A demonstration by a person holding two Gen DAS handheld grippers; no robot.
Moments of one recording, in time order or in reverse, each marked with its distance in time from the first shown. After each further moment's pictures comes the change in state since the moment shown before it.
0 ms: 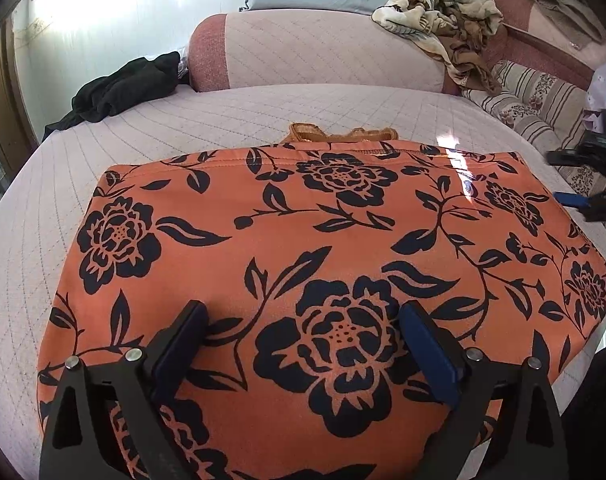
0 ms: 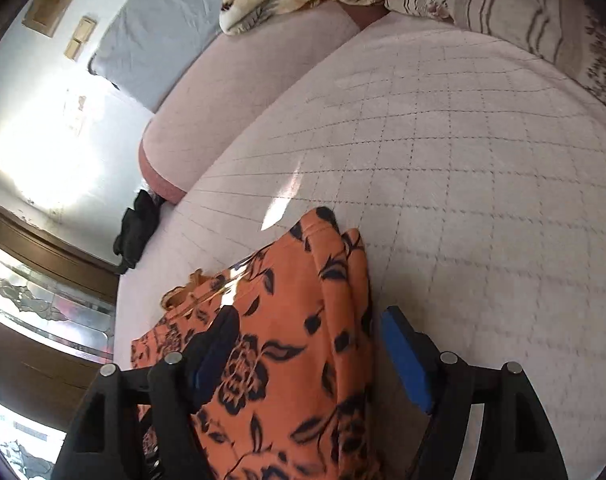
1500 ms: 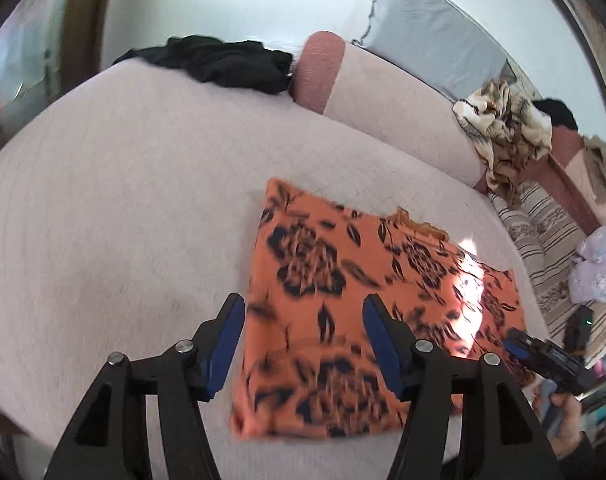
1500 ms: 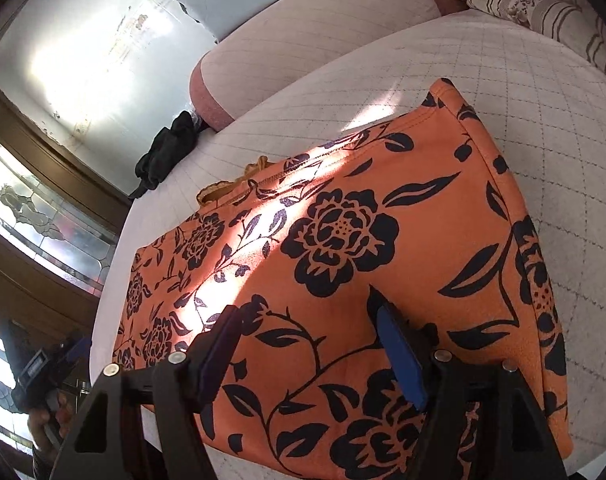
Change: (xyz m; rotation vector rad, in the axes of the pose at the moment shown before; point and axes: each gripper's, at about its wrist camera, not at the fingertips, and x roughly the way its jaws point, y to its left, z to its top) left arm -0.077 0.159 0.016 -0.365 -0.022 -0.097; right arm 0.031 0.068 -0.123 -0.213 0.020 0.031
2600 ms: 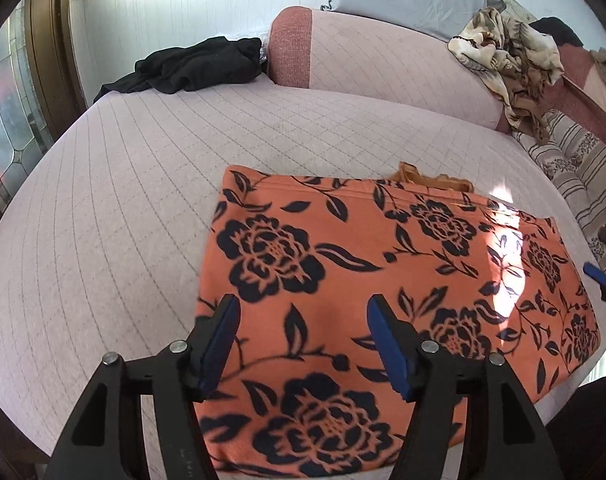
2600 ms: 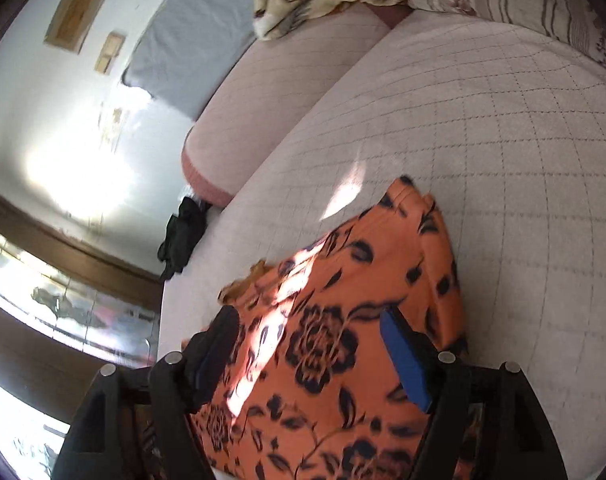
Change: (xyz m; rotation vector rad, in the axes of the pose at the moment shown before) left arm 0.035 -0.066 -0.022 0.188 0.050 0.175; right arm -0.044 -0.032 0.047 0.222 -0.089 0.140
